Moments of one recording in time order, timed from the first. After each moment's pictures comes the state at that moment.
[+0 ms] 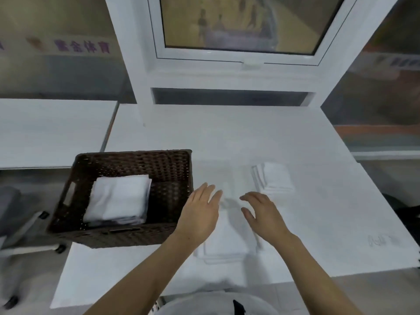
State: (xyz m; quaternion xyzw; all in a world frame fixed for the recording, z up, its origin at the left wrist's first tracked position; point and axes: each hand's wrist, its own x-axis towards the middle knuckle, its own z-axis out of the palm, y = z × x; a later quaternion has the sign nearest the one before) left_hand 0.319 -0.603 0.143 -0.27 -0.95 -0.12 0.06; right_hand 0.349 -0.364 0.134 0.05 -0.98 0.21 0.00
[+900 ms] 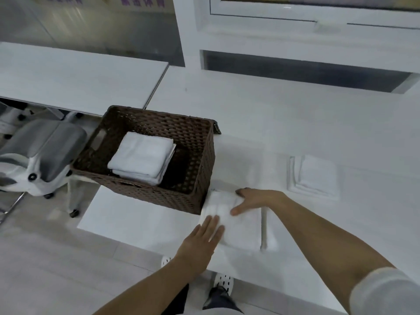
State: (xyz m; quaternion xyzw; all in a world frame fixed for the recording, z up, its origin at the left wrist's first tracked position) left_hand 0.437 -0.566 0.024 -0.20 -0.95 0.00 -0.23; right_hand 0.223 -0.365 0.032 0.17 -0.83 0.14 -0.51
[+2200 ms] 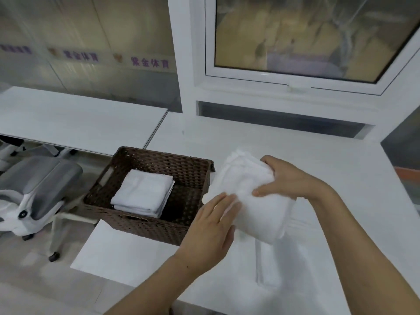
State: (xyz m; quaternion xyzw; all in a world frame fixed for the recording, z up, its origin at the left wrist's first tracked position) left_hand 0.376 -0.555 0.218 -0.22 -0.95 -0.20 0.13; right_hand 0.221 -0.323 0.306 0.17 -0.90 0.34 -0.23
